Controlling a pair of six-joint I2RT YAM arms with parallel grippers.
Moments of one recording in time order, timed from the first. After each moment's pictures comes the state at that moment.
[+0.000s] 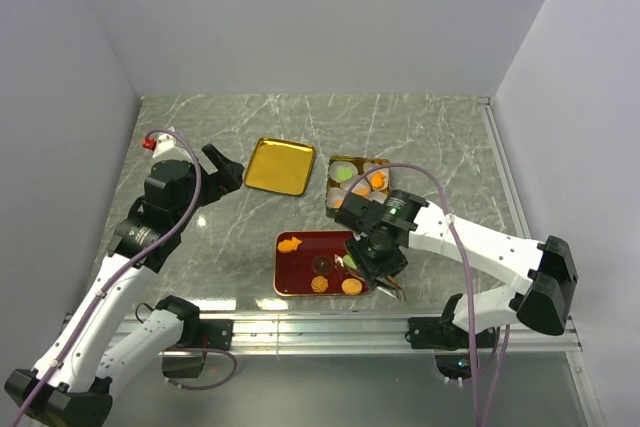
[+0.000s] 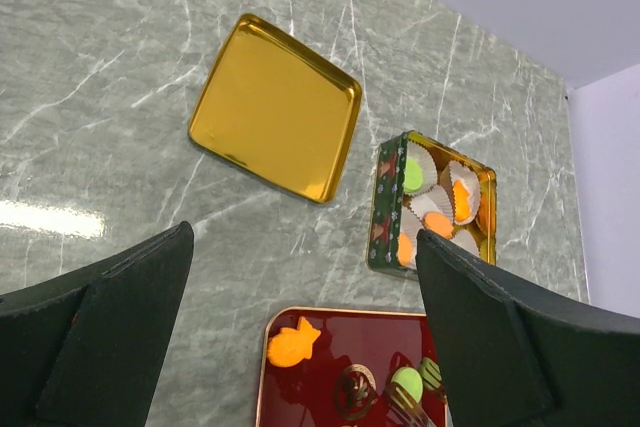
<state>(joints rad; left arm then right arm) -0.38 0.78 0.88 -0.46 -0.21 -0.68 1.01 1.34 1.15 -1.30 -0.02 0.52</state>
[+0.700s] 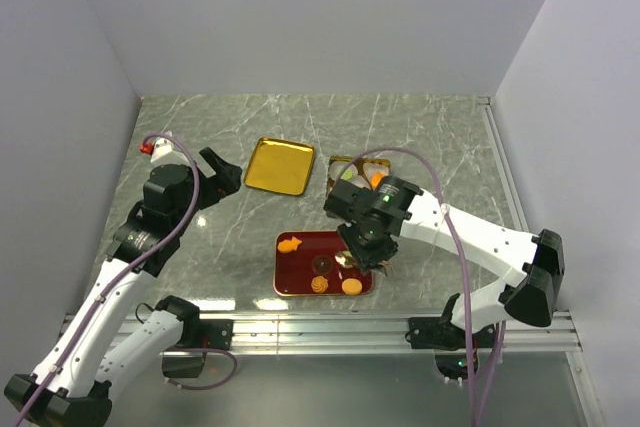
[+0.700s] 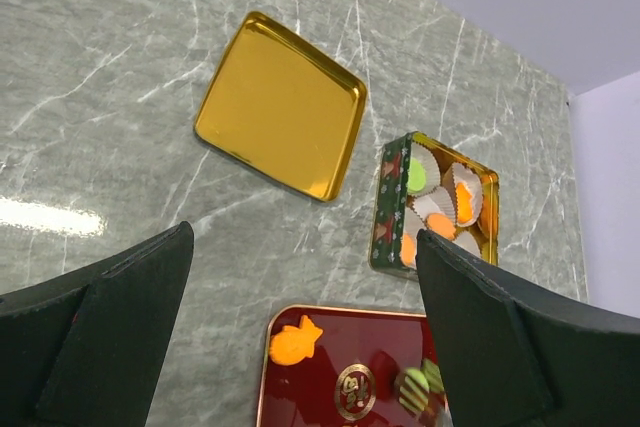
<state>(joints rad) -0.38 0.75 0.86 -0.46 -0.22 -0.70 1.03 1.41 1.31 -1.37 0.06 0.52</state>
